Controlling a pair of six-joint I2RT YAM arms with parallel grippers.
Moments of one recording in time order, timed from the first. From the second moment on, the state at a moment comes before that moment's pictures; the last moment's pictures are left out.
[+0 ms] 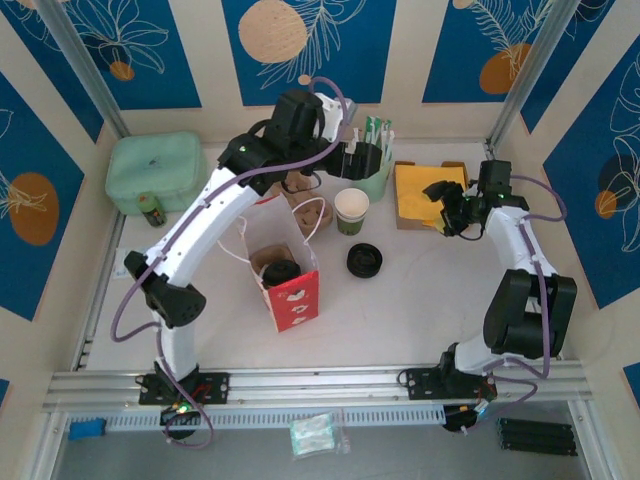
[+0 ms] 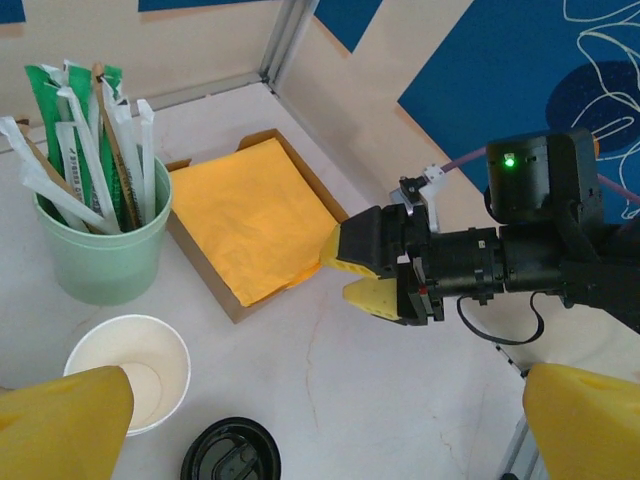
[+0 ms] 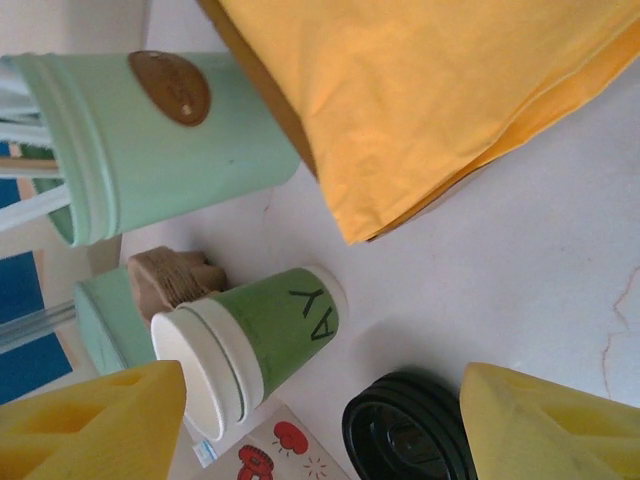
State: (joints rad) left arm -0.76 1.90 2.29 -0.88 0.25 -0.36; right arm -0.19 1.49 1.13 -0.62 -0.54 0.89
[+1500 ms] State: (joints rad) left arm -0.78 1.92 2.30 -0.88 0.27 -0.36; right arm -0.24 1.80 1.15 -0.47 -0.49 1.00
